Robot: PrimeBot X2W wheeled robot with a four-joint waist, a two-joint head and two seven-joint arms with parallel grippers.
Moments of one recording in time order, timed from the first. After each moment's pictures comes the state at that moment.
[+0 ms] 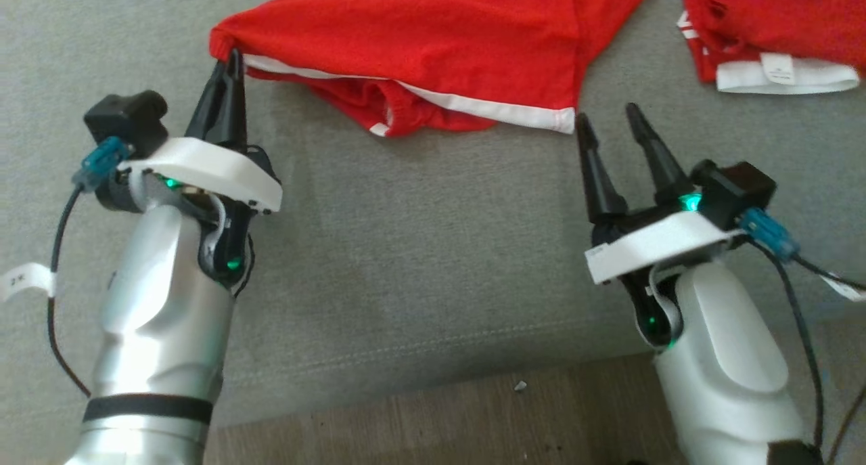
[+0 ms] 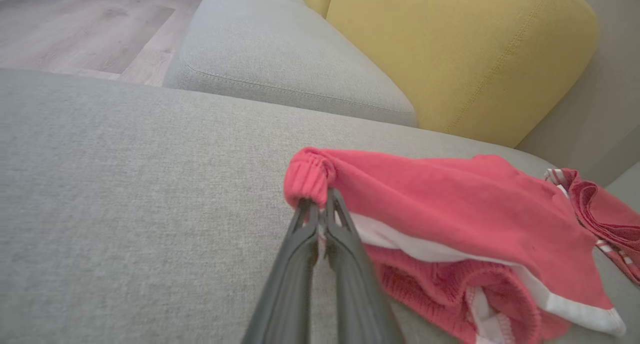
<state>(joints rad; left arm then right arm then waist) -0.66 0.07 -0.15 0.67 -0.36 -0.12 -0.25 -0.43 -0.06 0.25 0.46 0.17 0.13 -0.20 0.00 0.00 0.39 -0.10</state>
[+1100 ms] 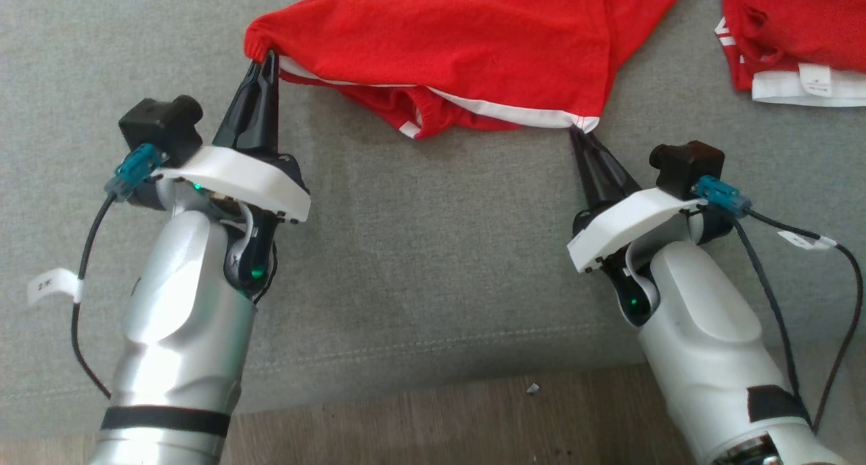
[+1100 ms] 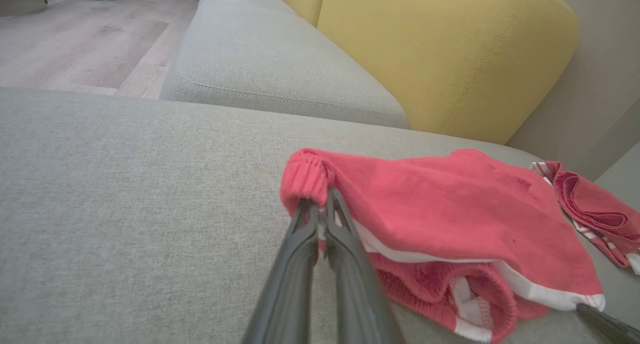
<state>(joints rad) -0.62 0.04 -0.20 0.57 -0.32 -0.12 -0.25 -0.63 -0.06 0.34 0.88 0.24 0.13 -0.20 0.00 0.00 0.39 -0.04</state>
